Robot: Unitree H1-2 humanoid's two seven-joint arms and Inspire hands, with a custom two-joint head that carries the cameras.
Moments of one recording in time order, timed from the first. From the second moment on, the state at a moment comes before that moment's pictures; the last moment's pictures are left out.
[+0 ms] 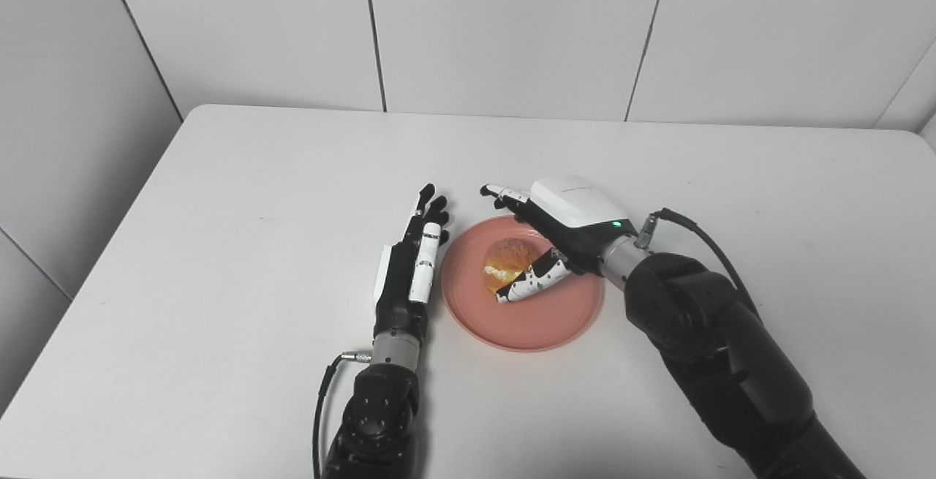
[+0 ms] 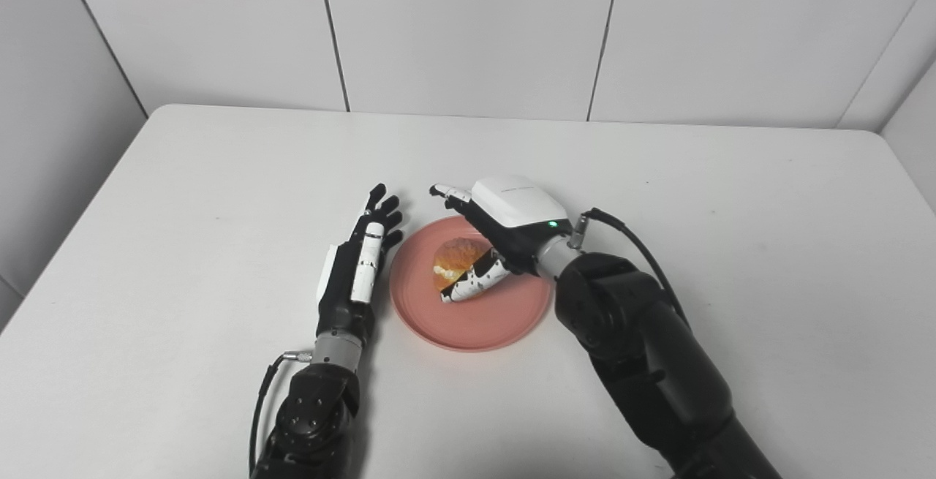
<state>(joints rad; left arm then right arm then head) -0.19 -0.14 -0.06 0.13 0.07 -0.01 0.10 -0.59 -0.23 0.46 -0.08 -0.85 0.23 0.54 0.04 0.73</state>
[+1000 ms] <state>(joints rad) -0.19 -0.12 -0.06 0.13 0.05 -0.01 0.08 -0.35 -0.18 0.09 -0.24 -0.51 0.25 0.28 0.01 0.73</state>
